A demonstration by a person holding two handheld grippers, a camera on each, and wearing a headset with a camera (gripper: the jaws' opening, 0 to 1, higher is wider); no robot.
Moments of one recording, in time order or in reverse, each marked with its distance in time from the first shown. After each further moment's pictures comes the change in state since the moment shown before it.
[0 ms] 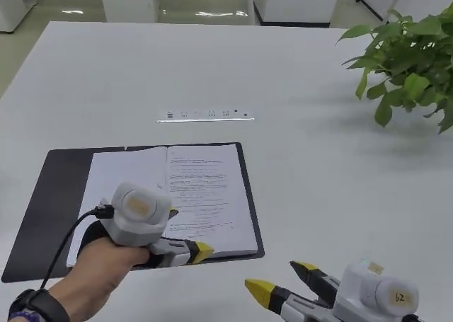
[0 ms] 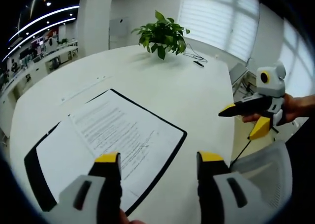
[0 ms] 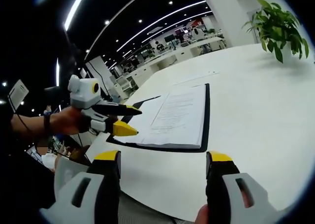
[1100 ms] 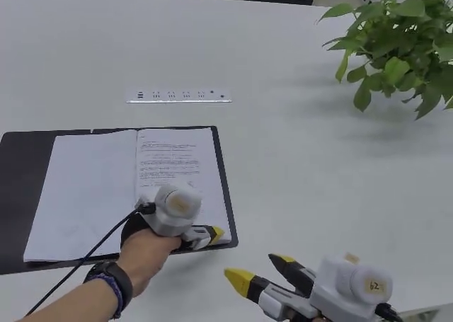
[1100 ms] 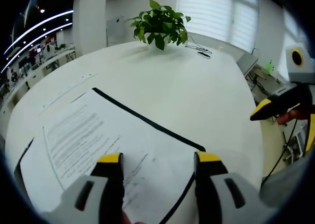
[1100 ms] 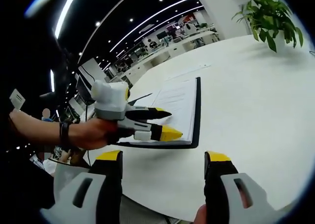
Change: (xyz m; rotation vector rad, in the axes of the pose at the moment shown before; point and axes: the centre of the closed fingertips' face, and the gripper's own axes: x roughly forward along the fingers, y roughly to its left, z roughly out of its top) left arm 0.113 -0.002 -0.003 0.071 0.016 0.050; right arm 0.004 -0.022 -0.006 0.063 0.031 -0.027
